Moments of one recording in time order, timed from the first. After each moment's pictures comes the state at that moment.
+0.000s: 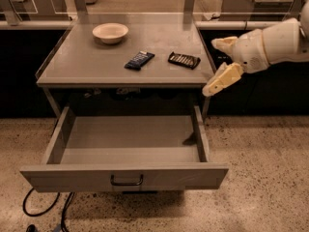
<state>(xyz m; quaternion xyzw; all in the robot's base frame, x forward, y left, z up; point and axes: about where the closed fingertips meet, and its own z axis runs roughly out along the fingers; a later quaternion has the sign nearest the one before) 0.623 -0.161 0.912 -0.56 0.68 0.18 0.43</state>
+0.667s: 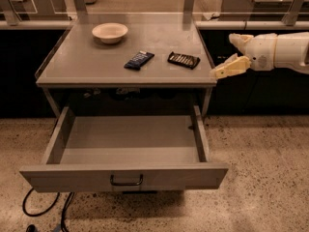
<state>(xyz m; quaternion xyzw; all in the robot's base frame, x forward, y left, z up) 0.684 -0.215 0.912 -0.44 0.69 0.22 0.53</state>
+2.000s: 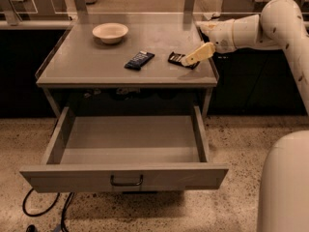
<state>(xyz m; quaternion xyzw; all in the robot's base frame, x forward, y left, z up) 0.779 -0.151 0.898 -0.48 0.70 0.20 0.50</state>
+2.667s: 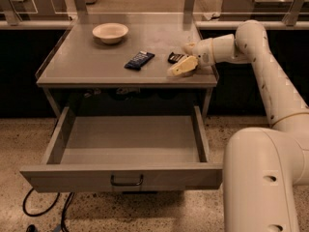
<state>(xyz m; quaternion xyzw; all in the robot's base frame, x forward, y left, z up) 0.803 -0.102 0.826 -0.47 0.69 0.31 0.46</state>
